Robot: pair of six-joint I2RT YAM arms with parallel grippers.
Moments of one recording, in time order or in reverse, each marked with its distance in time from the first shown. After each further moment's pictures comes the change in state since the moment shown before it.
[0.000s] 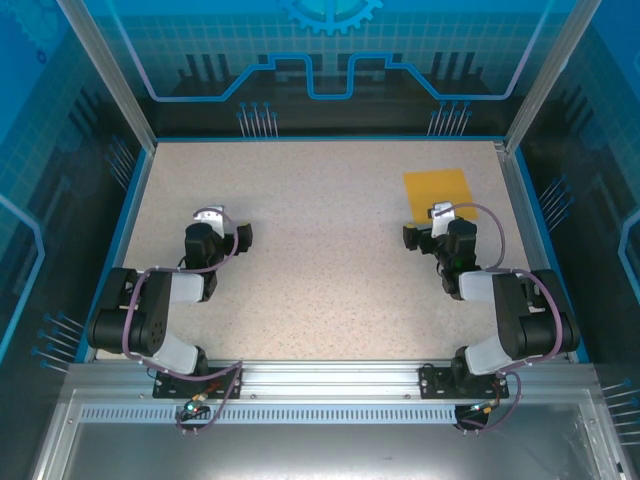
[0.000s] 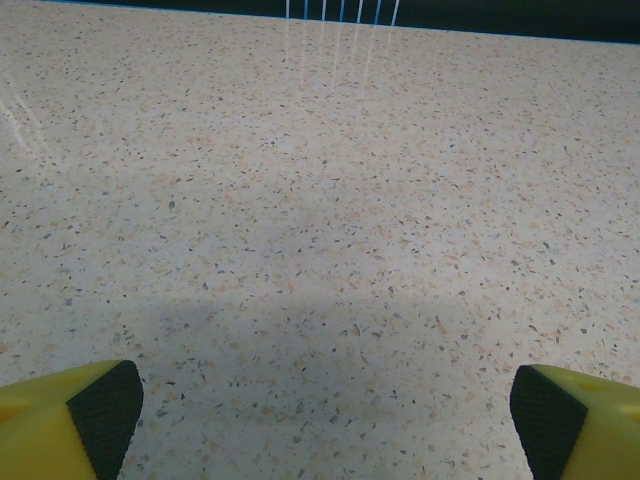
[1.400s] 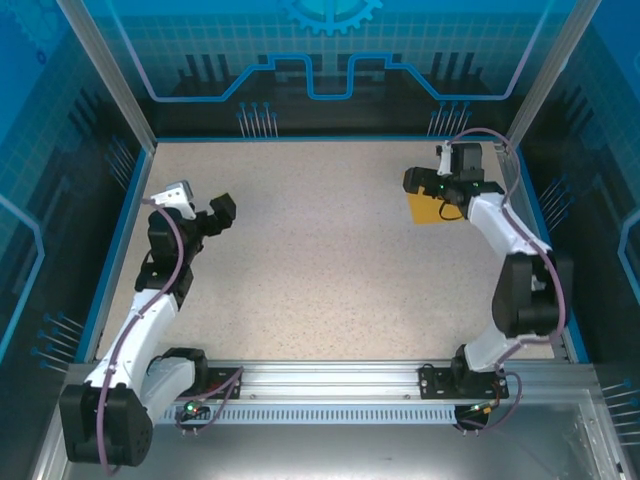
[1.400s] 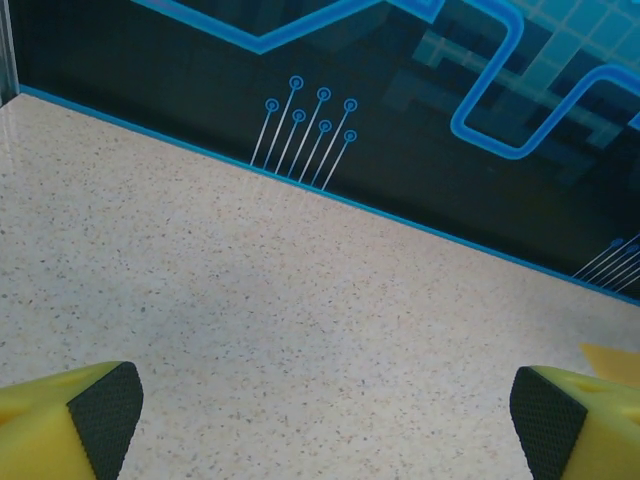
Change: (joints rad) left arm 0.024 -0.586 0.216 -0.649 0.059 -0.329; right arm -0.044 0.175 0.848 -1.045 -0.132 0.304
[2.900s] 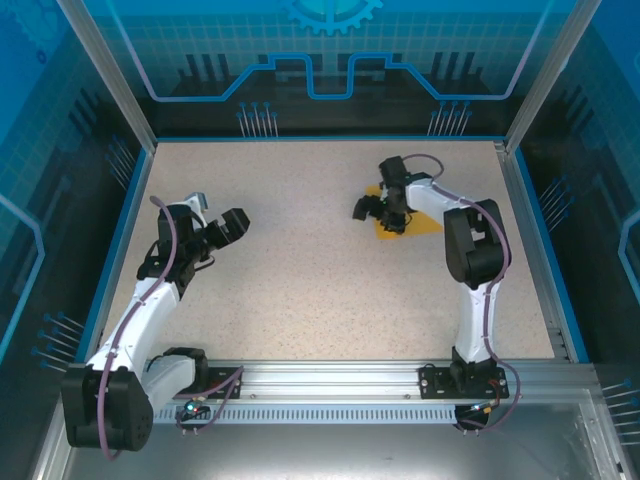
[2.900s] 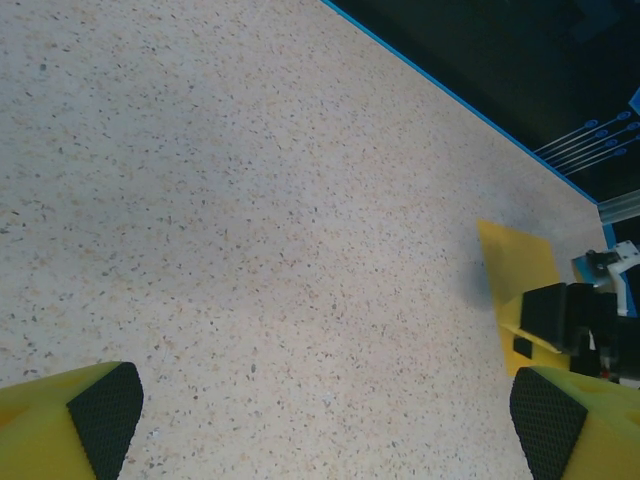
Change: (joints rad) left arm 0.001 0.083 0.053 -0.273 0.230 -0.150; right arm 0.291 0.422 0.245 -0.288 -0.039 0.334
